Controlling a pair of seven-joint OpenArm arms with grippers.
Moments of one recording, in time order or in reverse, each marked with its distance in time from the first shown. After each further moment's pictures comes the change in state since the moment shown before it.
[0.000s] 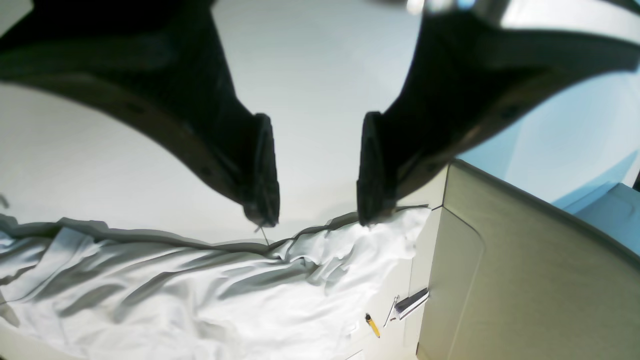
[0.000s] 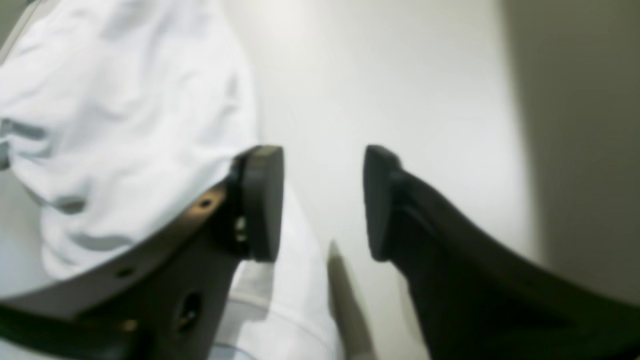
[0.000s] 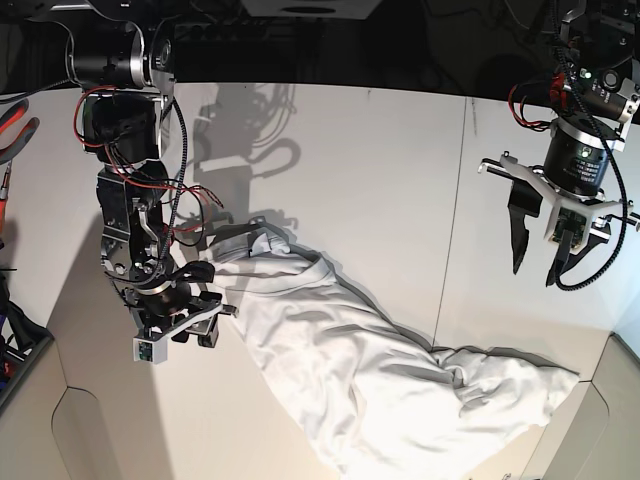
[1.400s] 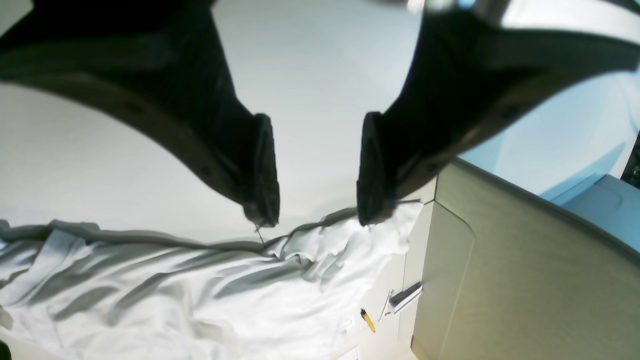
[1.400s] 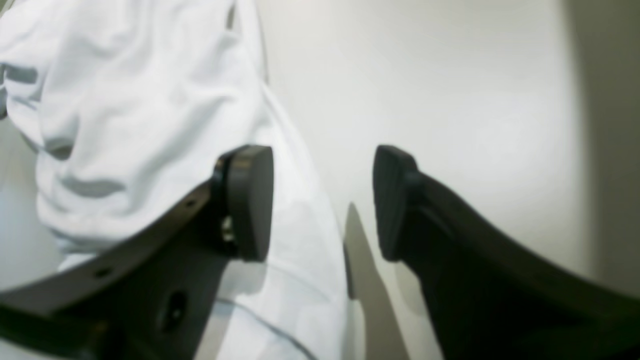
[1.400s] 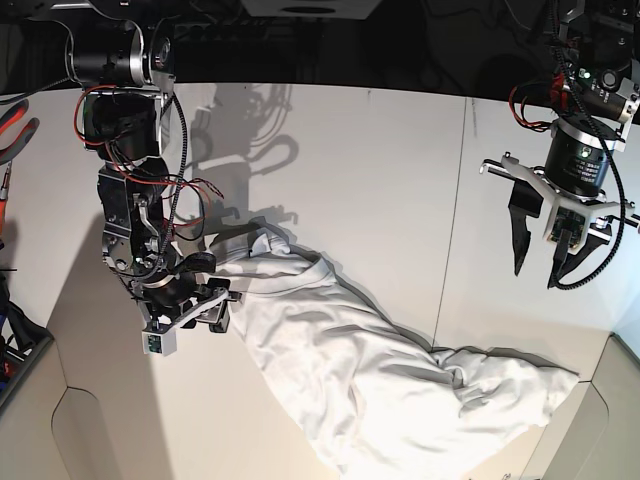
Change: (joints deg) left arm 0.0 0.0 0.0 0.0 2.4 0.0 -0.6; right arm -0.3 0.1 0.0 0.1 -0.1 2.7 -4.4
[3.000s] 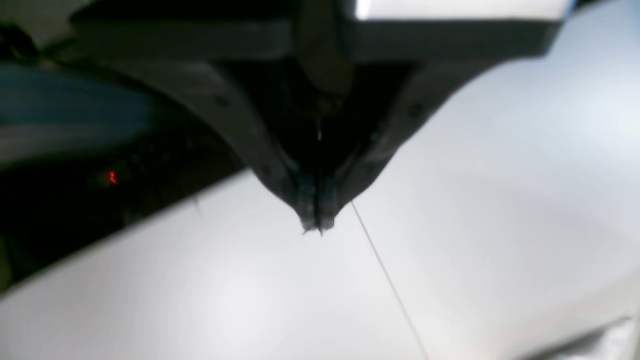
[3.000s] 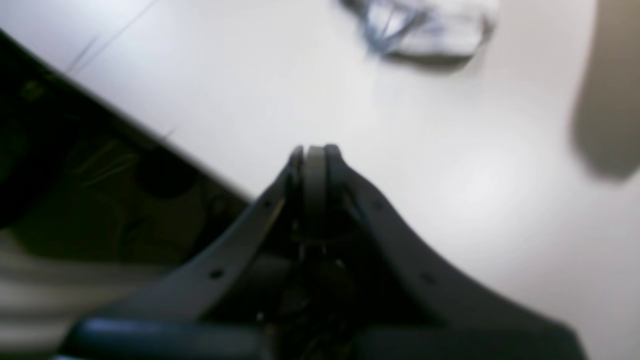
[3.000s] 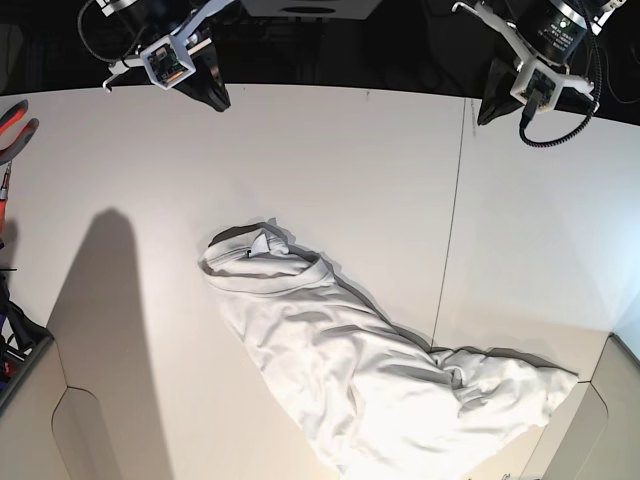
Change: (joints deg) left arm 24.1 -1.6 -0.2 0.1 -7.3 -10.4 -9.4; right arm -65.5 17.7 -18.2 64.1 -11.5 -5.7 11.8
